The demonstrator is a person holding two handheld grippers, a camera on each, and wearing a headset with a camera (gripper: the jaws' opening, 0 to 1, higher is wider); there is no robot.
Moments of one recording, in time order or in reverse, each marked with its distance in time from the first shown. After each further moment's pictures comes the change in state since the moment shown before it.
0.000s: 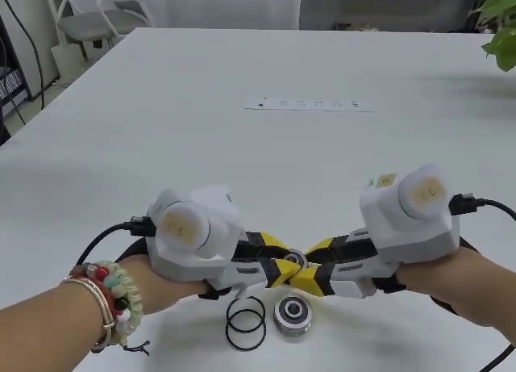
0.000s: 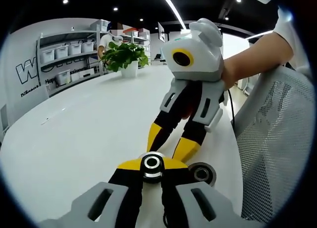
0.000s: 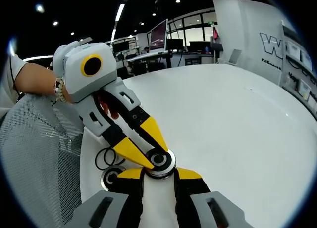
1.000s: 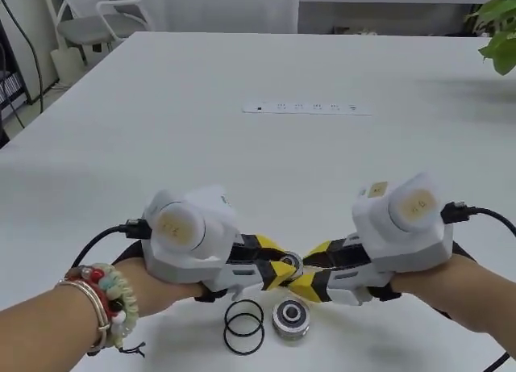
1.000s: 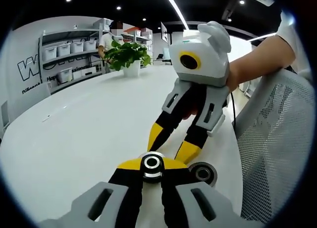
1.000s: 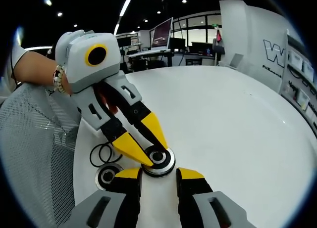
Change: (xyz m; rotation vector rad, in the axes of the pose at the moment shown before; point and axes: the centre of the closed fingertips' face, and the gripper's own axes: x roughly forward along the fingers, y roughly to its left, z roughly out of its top) left arm -0.001 0.004 -0.002 -0.024 0.003 0.008; right arm 0.009 -0.002 0.000 -0.065 0.021 -0.048
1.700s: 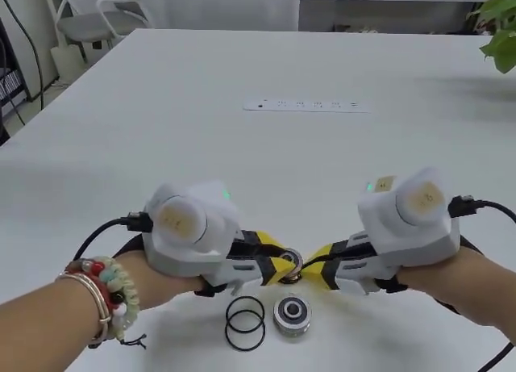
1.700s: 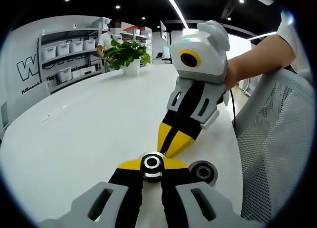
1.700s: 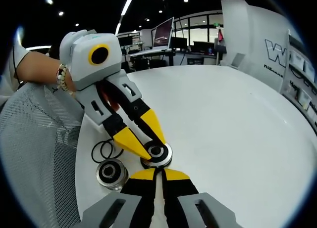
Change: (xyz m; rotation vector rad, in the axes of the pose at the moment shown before) left arm -0.001 0.001 -0.001 0.003 0.010 -0.004; right arm -0.012 -0.004 -0.006 0.020 -0.003 0.024
